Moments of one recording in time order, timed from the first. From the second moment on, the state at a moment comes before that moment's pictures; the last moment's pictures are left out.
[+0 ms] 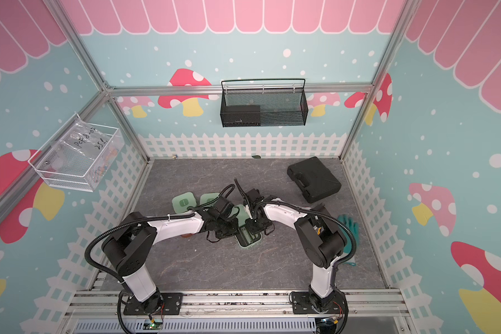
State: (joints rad) left arm -0.70 1.78 1.01 -0.34 0.25 -0.89; right arm 0.65 1.83 1.18 -0.70 -0.12 0.14
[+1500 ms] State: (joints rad) left arm -0.70 1.78 1.01 -0.33 0.25 -0.89; right arm 0.67 1.75 1.04 -0.53 -0.08 0.13
